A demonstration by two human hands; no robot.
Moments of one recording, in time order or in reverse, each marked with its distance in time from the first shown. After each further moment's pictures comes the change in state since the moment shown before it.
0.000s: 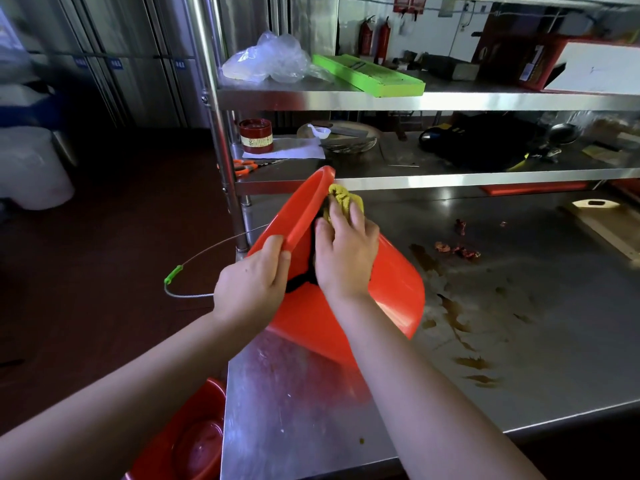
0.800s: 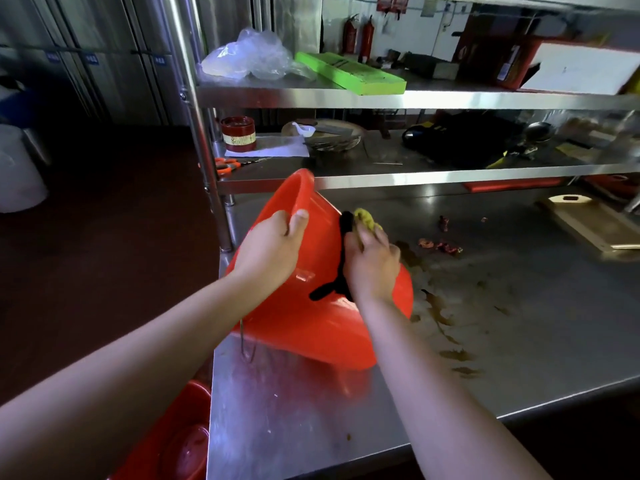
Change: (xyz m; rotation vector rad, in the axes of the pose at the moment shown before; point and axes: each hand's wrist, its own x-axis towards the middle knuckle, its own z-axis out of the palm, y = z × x) left_hand 0.047 0.043 -0.002 -0.323 -0.161 -0.211; right_hand 0.004 0.057 -0.025 0.009 -0.103 0.287
